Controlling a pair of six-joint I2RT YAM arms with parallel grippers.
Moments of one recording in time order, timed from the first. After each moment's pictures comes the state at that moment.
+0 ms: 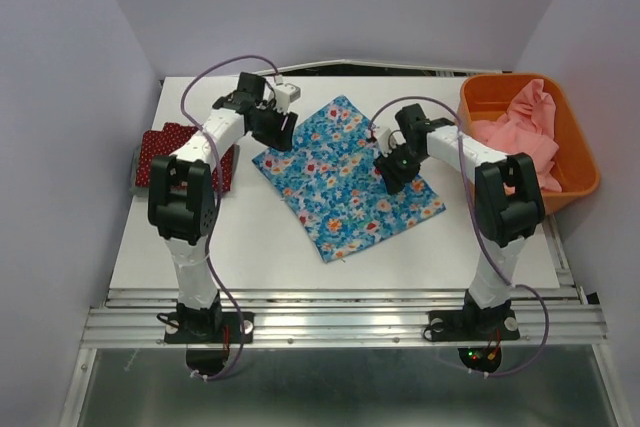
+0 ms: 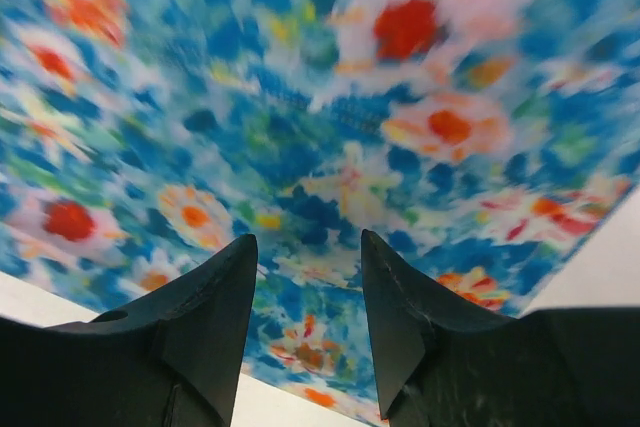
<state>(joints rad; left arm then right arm) -0.25 1.95 1.67 -0.62 0.35 0.24 0.31 1.91 1.45 -0.78 -0.35 -0.47</state>
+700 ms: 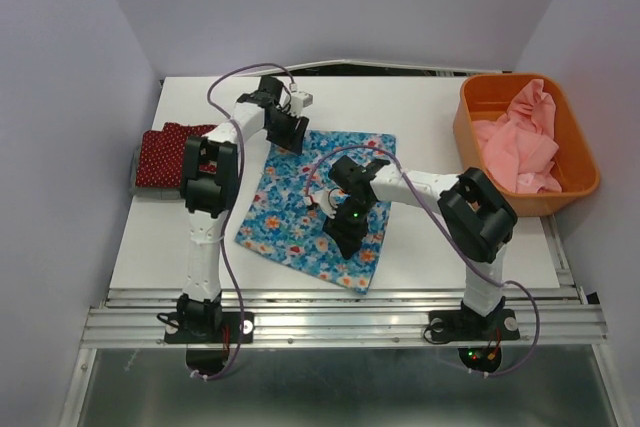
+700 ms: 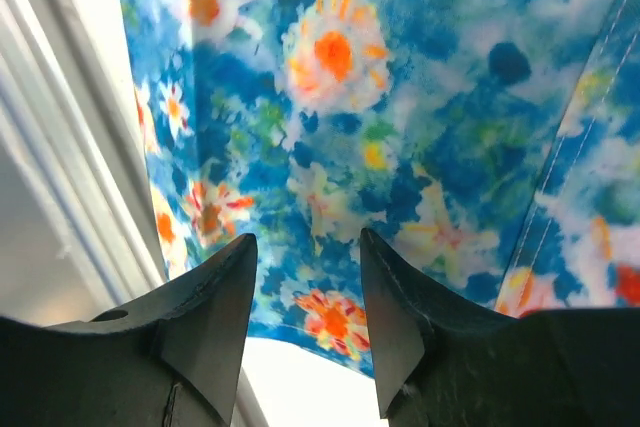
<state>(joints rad) -0.27 2.31 1.90 -0.68 0.38 0.22 0.75 1.91 1.28 -0.81 -0.51 -0.45</state>
